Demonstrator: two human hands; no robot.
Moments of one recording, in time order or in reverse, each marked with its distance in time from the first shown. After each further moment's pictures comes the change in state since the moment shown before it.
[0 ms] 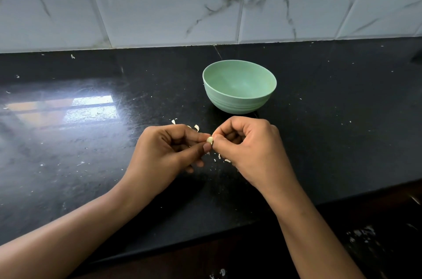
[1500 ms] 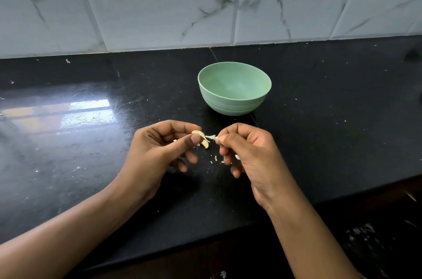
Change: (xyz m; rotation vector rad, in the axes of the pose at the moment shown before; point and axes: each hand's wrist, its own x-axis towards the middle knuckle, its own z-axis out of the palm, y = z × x) left_hand 0.005 0.002 0.001 -0.214 0.086 -0.142; right_hand -0.008 -0.002 -0.005 0.556 -0.102 0.310
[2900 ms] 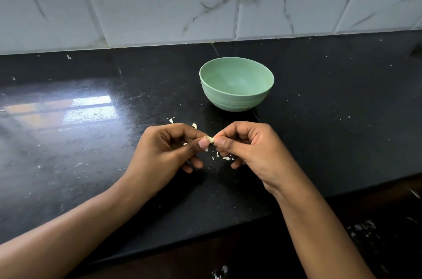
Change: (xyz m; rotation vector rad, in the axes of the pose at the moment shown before) left_hand -0.001 -0.005 0.000 0.214 -0.110 0.070; right_hand 0.014 0.011 -0.015 -0.175 -0.132 -0.056
